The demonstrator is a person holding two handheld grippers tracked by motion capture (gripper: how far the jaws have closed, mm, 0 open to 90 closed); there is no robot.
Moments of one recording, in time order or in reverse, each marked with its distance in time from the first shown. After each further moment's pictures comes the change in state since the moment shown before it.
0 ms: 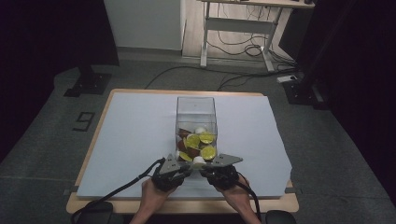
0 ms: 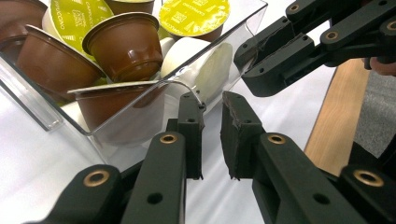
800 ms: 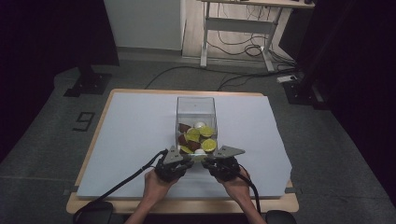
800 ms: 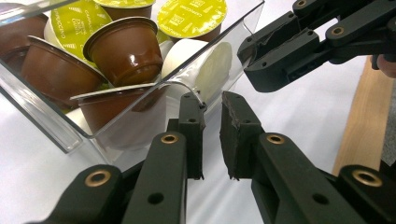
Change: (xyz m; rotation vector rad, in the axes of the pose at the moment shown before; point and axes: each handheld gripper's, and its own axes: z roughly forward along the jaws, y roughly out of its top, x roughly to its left) left arm 0.016 0.017 0.012 0.009 0.020 0.004; right arm -0.020 0.011 0.004 -0.025 -0.034 0.026
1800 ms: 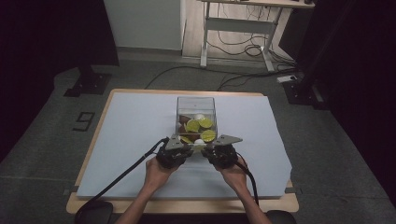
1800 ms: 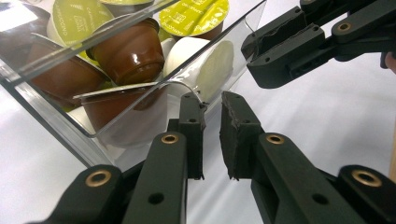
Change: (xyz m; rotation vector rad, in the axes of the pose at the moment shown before) left arm 0.033 0.019 0.017 0.023 0.013 0.000; right arm -0.025 0.019 0.020 -0.006 -0.028 0.025
